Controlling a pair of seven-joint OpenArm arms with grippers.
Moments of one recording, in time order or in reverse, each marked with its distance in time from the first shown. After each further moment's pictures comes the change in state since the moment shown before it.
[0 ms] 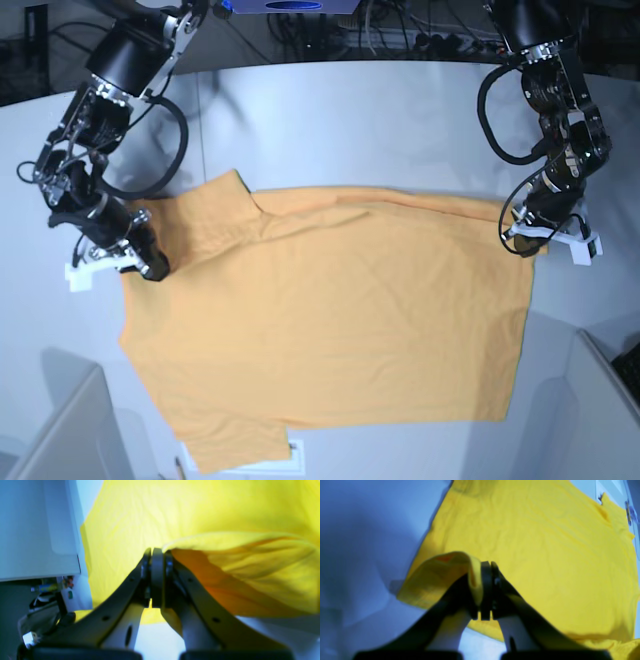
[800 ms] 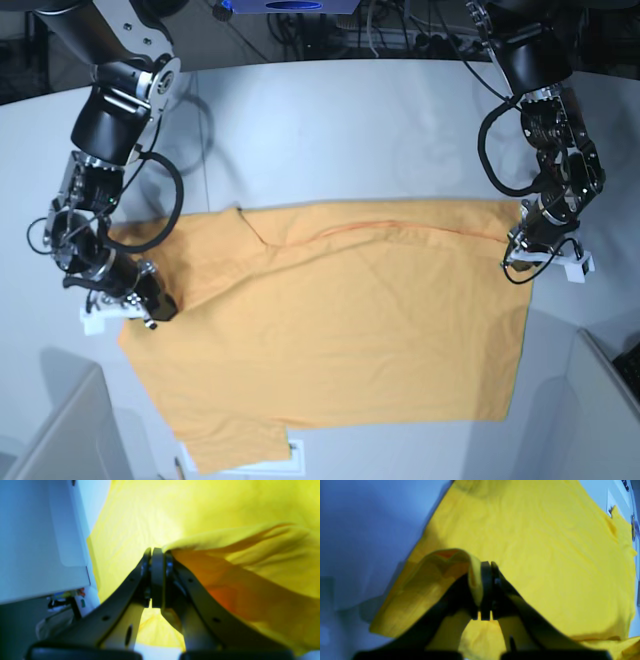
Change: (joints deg) left arm -9.8 0.0 0.1 -14.7 0.4 0.1 -0.2; right arm 13.6 4.9 -4.8 -24.9 0.6 0.0 8.3
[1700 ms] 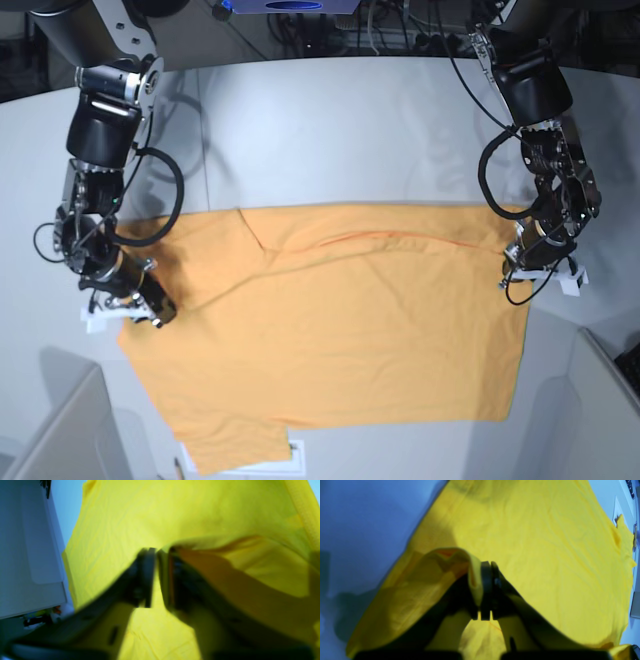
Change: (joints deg) left arm -7.0 -0.3 -0.1 -10.7 0.2 0.0 -0.2; right arm 0.5 3.1 -7.2 -7.0 0.1 0.0 11.0
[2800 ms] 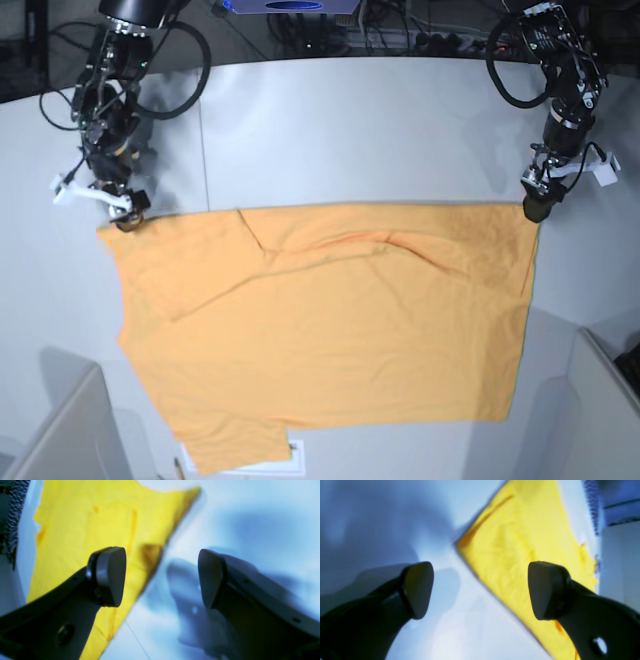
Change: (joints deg) left arm 26.8 4.1 -13.4 14.9 -20.7 -8.7 -11.1; right arm -32.5 -8.6 5.1 30.5 1.1 -15.8 19.8
